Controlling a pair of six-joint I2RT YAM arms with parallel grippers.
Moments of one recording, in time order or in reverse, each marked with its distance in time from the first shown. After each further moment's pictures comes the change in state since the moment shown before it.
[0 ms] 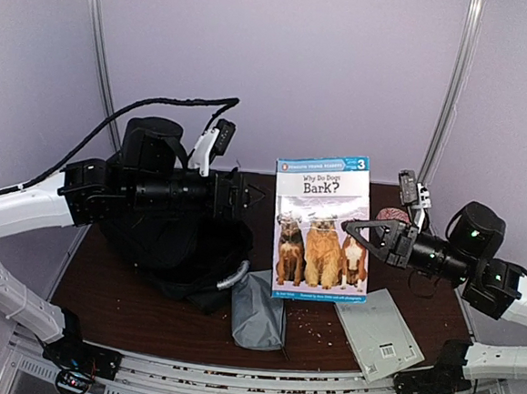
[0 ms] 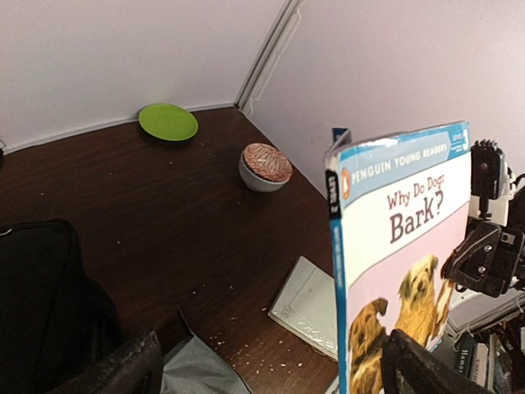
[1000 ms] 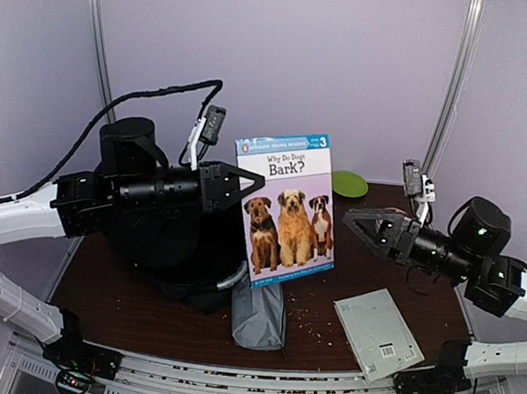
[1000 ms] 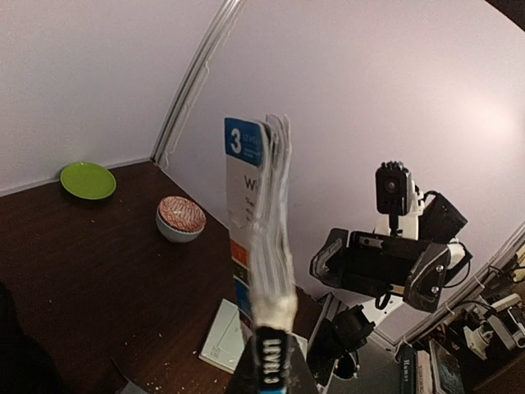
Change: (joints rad) left arm -0.002 -0.064 -0.111 0.306 0.212 -0.024; right arm 0.103 0.039 0.058 0.036 0.095 -0.056
